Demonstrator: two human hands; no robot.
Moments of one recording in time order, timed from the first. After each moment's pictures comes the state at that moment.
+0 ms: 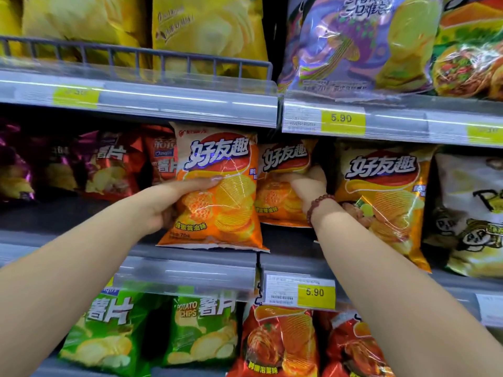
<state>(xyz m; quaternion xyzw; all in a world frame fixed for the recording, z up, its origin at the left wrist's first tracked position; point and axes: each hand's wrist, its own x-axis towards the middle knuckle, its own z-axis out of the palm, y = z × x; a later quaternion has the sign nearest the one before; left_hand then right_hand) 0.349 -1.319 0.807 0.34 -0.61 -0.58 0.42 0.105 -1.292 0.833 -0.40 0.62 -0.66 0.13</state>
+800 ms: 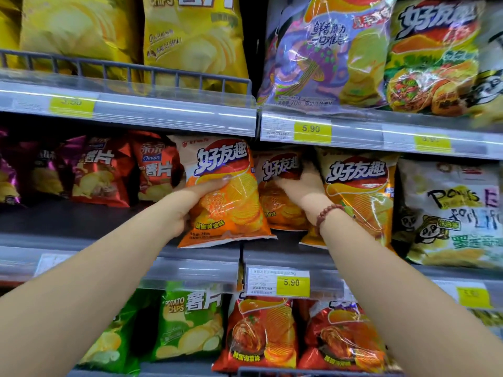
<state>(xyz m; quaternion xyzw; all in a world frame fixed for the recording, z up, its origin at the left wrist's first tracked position) 0.306 -1.288 0.810 0.33 -0.57 -0.60 0.45 0.076 -1.257 0.821 -0.43 0.70 -0.57 0.10</state>
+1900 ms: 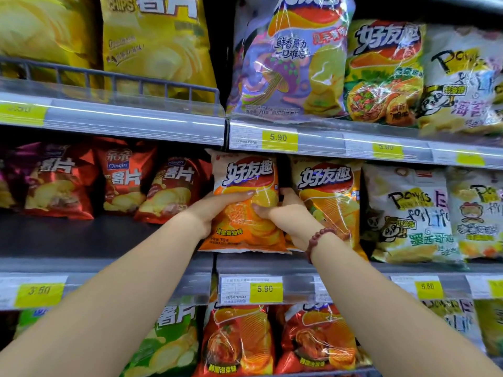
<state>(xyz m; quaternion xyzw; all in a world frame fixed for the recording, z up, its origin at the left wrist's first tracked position) 0.224 -1.296 0.811 0.24 -0.65 -0.63 0.36 0.094 -1.206 0.819 -0.46 0.69 -0.53 0.13</state>
